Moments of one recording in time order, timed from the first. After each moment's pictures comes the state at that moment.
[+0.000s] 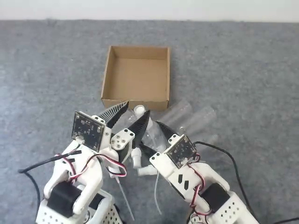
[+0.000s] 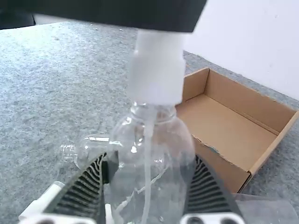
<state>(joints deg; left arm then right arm) 21.1 -87.5 61.8 57.1 5.8 -45.9 -102.5 94.9 32.4 4.1</state>
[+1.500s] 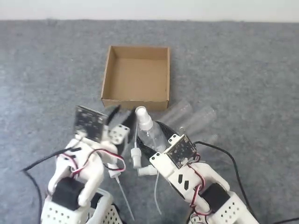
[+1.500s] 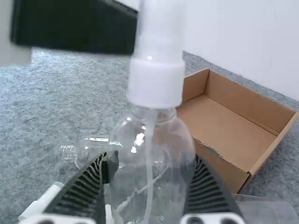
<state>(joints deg) 15.5 -87.3 66.8 56.7 5.2 -46.0 -102.5 94.9 32.4 4.1</state>
